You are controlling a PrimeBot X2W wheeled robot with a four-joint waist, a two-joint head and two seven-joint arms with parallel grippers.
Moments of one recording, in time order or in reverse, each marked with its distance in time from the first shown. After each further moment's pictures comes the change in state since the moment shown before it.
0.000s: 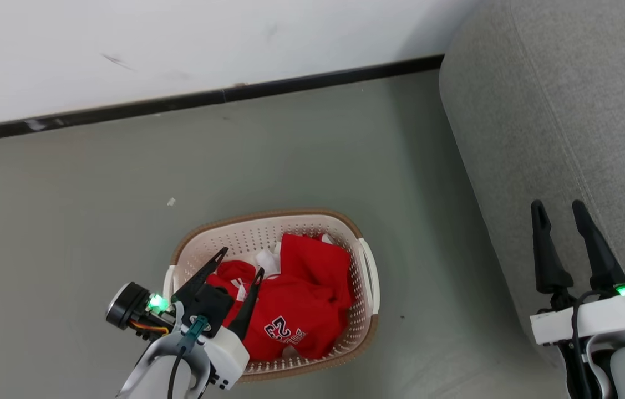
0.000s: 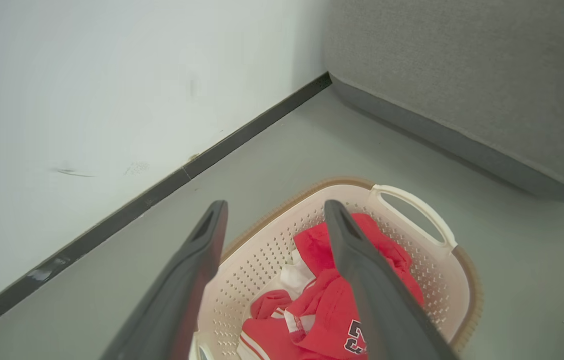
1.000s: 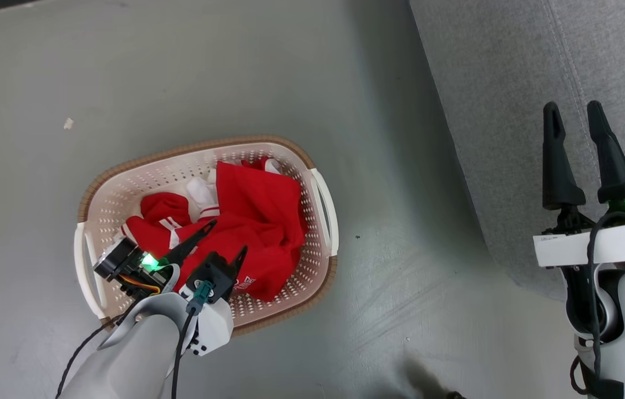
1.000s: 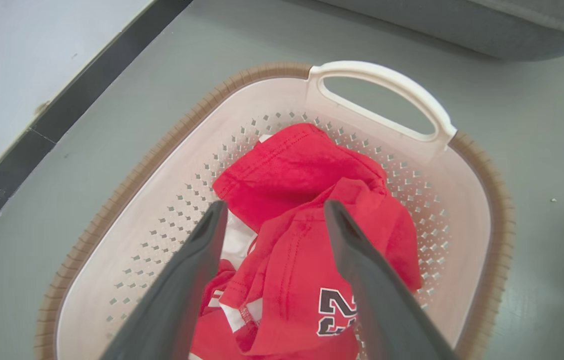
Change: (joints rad) left arm -0.203 0.031 -0.093 0.205 0.138 -0.016 0.010; right arm -0.218 -0.001 0.019 -0.043 0.044 0.000 0.000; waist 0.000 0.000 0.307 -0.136
